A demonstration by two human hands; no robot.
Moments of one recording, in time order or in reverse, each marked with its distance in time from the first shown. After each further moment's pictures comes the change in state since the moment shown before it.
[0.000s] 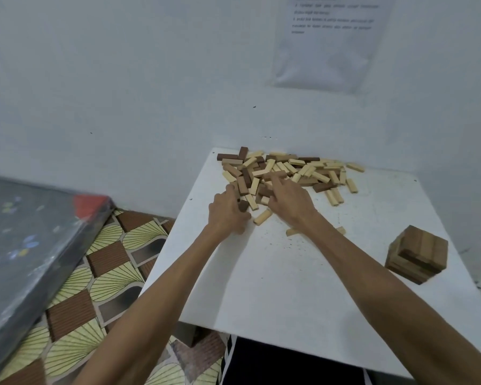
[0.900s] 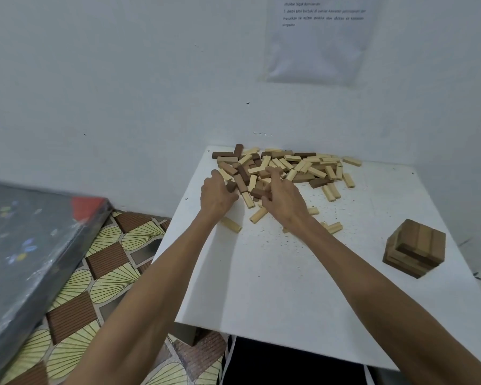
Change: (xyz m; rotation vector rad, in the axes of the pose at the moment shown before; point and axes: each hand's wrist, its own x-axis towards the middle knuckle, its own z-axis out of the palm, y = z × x) left_hand 0.030 0.003 -0.014 -0.098 0.146 -0.073; right_hand -0.013 -0.009 0.003 0.270 0.049 0.112
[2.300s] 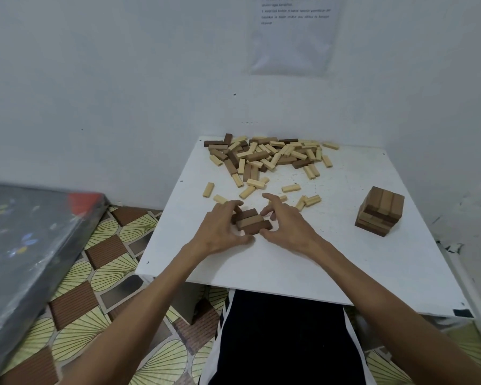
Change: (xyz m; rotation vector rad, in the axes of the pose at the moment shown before) left_hand -0.141 -0.038 0.003 0.075 -0.299 0.441; right_hand -0.136 0.017 -0.015 0.216 -0.234 0.033
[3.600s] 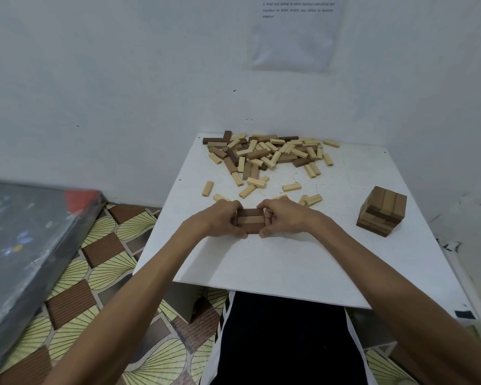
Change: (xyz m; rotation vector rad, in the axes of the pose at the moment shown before) left_hand 0.036 0.009 -0.030 0.173 -0.401 -0.068; right_hand 0.044 -0.010 -0.027 -0.147 -0.411 0.065
